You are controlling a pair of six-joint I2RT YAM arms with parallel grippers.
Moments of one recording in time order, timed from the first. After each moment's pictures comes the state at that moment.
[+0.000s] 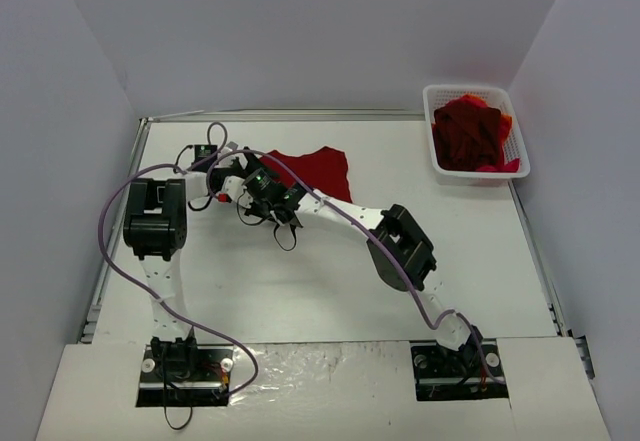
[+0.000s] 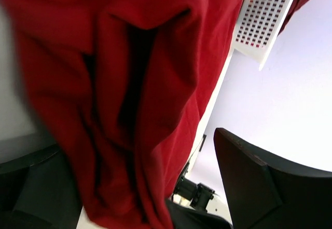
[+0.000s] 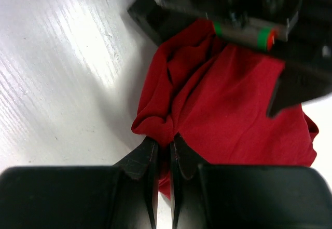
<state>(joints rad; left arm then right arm) -0.04 2.14 1.33 0.00 0.91 -0.89 0.95 2.27 1.85 -0.41 0.21 -0.49</state>
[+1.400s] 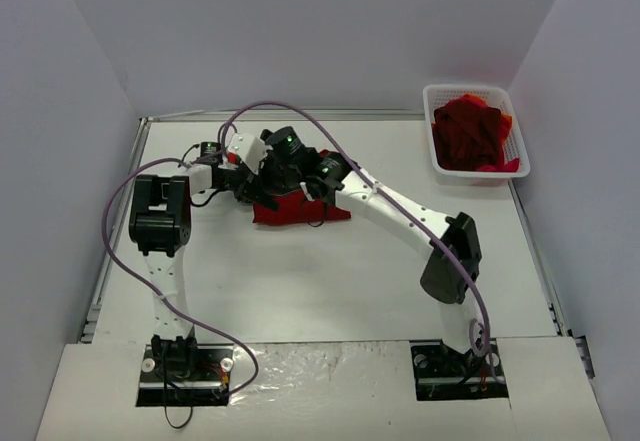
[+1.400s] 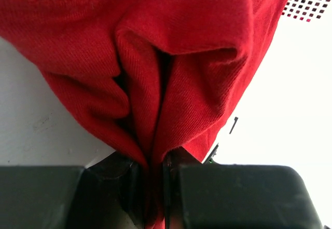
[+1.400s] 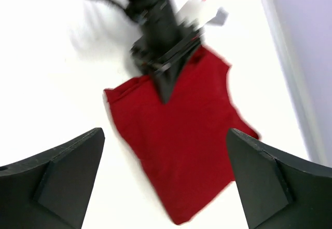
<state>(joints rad) -0.06 2.19 1.45 -0.29 0.89 -0.64 0.90 1.98 1.86 -0.52 0.00 -0.44</state>
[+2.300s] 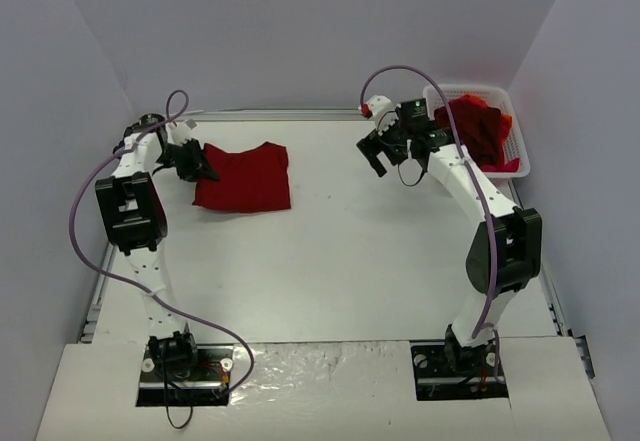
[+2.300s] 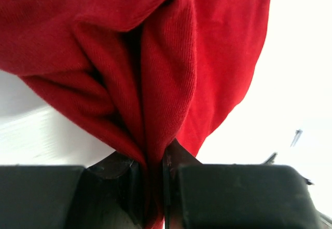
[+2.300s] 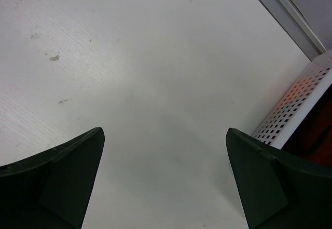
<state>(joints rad) 0.19 2.24 1.89 -0.89 0.75 -0.14 0.28 1.78 1.55 -0.51 -0.14 -0.47</state>
